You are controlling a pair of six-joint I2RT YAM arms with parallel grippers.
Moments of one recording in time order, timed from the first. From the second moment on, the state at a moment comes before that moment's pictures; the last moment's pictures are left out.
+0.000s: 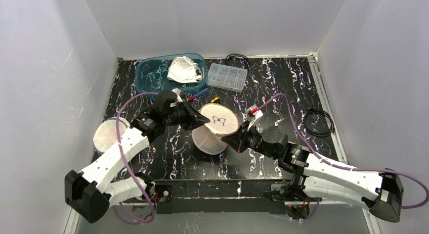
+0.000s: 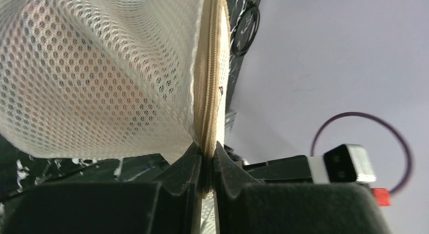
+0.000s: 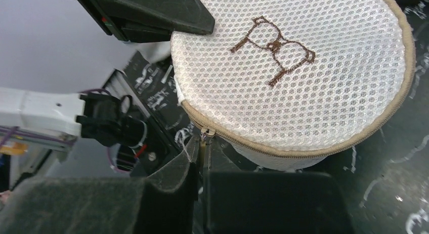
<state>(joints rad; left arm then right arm) -0.57 1.06 0.96 -0.51 0.32 -1.28 1.10 0.84 0.55 0.13 0.07 0.64</state>
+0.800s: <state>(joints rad) -0.57 1.18 0.84 -0.20 0.42 -0.96 1.11 0.83 0.47 0.00 0.17 0.65</state>
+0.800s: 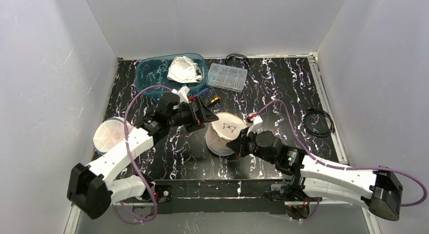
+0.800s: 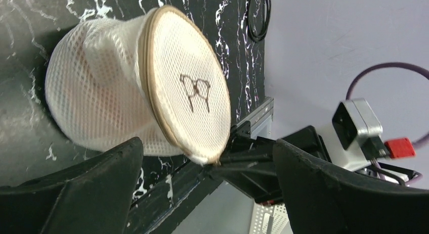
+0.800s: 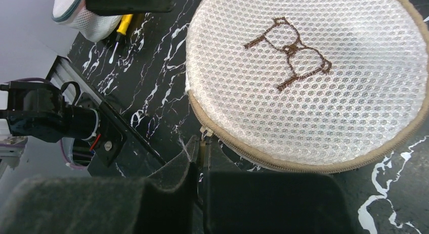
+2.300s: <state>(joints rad) -0.75 1.21 0.76 -0.29 0.17 -1.26 1.19 0.96 0.41 0.23 0.19 0.77</state>
